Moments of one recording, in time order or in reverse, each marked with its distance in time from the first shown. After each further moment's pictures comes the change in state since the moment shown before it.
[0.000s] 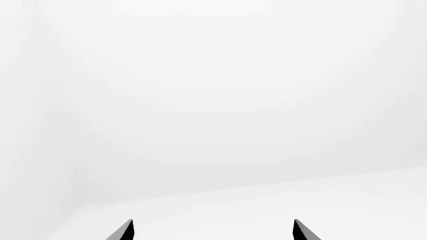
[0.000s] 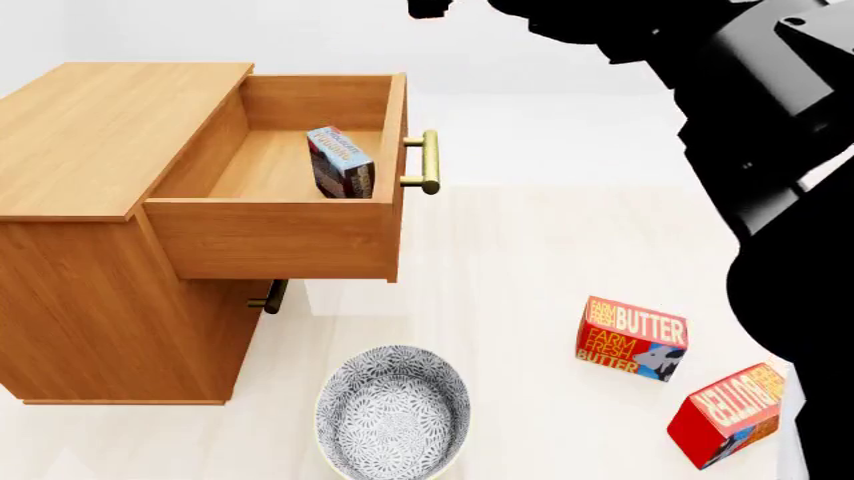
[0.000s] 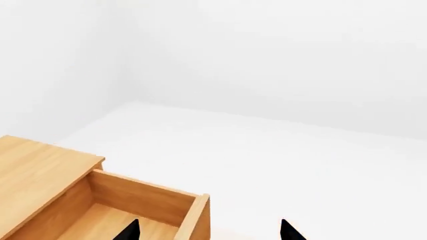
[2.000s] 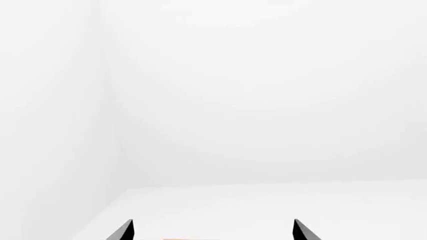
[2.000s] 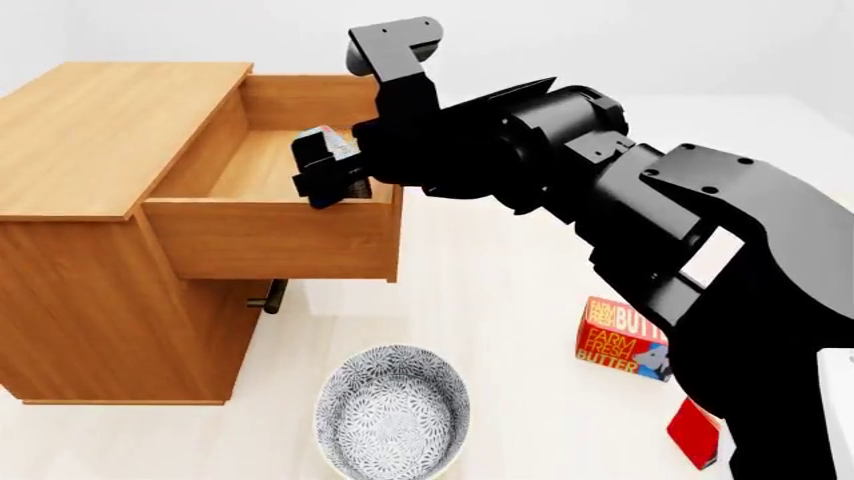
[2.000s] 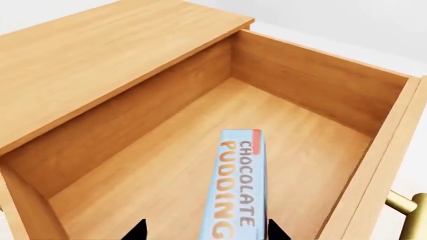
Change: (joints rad) left arm -0.009 -0.170 -0.011 0.032 0.026 -0.049 0.017; right arm -0.243 -0.001 0.080 -0.372 -0.073 0.068 -0.064
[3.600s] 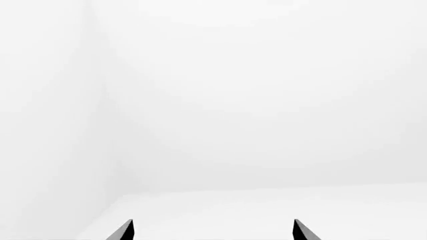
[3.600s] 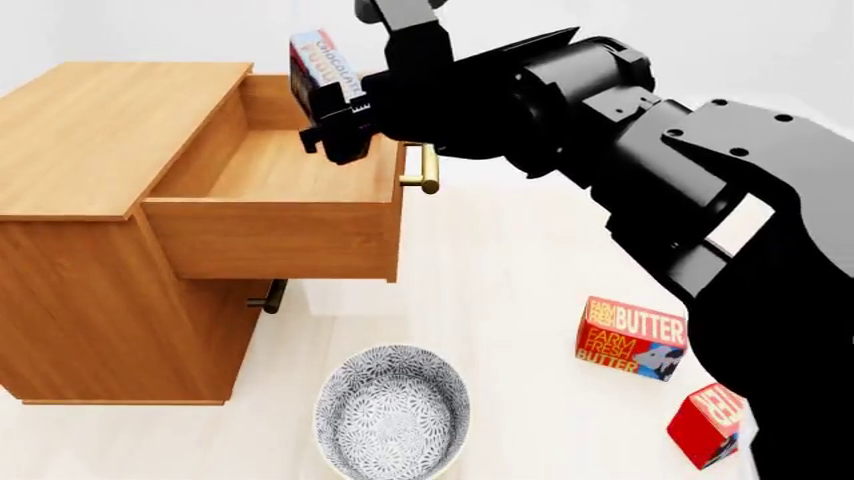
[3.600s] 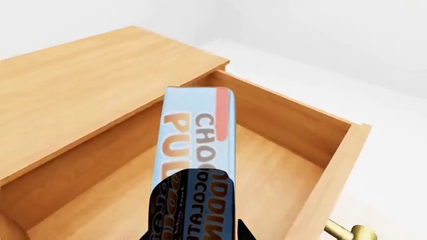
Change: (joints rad) left arm -0.044 0.035 0.016 -0.030 0.021 0.004 0.016; right arm 0.090 0.000 -0.057 0.040 0.026 -0.032 0.000
